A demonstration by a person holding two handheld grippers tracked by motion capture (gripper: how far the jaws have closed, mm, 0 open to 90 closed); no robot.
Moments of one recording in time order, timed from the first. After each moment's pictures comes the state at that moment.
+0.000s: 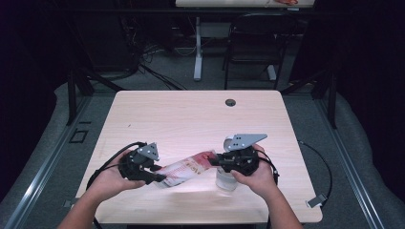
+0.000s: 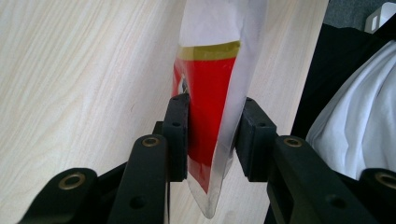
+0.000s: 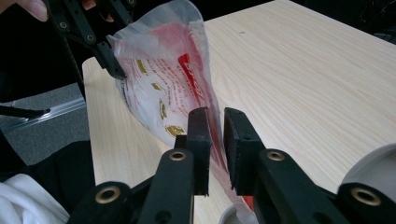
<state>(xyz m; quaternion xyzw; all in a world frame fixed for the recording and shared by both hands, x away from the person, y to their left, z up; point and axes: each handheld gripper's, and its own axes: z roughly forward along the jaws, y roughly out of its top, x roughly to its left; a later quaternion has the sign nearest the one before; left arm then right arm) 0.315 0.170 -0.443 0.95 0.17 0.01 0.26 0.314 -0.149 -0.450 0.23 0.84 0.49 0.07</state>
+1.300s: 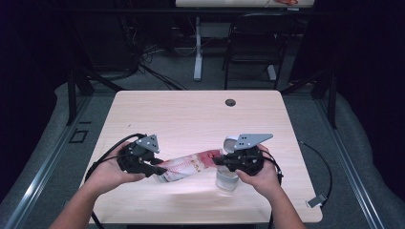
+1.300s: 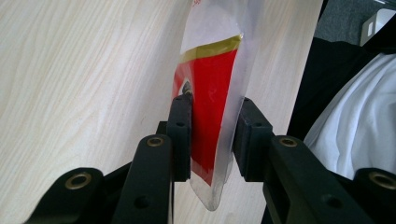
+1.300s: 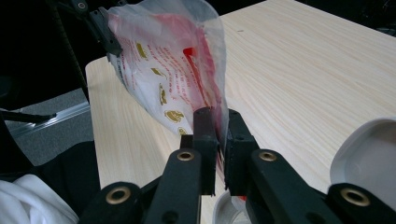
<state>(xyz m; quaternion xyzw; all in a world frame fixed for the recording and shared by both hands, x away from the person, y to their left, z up) 0.320 0.165 -0.415 0.95 0.17 0.01 0.27 0.314 -0.162 -0.452 0.24 0.83 0.50 0.06</state>
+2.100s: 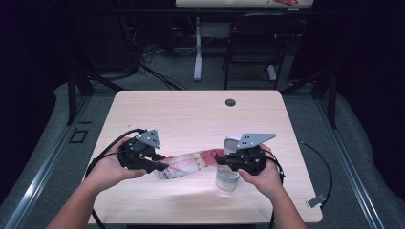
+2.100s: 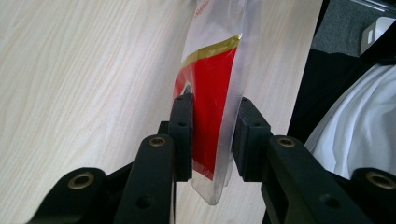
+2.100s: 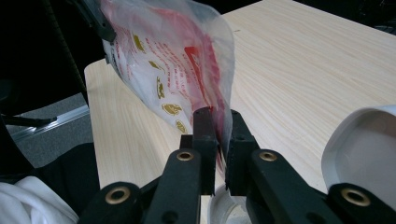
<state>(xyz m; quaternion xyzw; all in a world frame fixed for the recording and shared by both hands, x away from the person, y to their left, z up) 0.321 0.161 -0.399 0.95 0.16 0.02 0.27 0.315 -0.169 -0.453 0.25 0.83 0.50 0.06</state>
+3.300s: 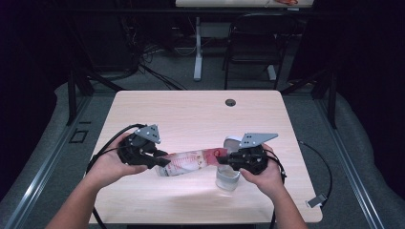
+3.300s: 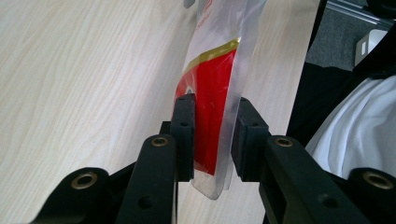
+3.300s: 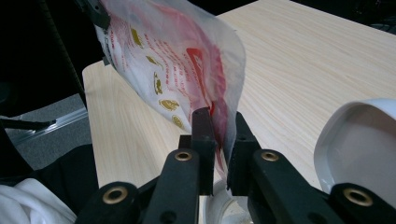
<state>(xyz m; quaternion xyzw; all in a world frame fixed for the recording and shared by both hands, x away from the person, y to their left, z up) 0.325 0.158 -0.386 0.94 0.16 0.02 0.29 0.316 -0.173 -0.454 0.26 0.82 0.50 0.06</state>
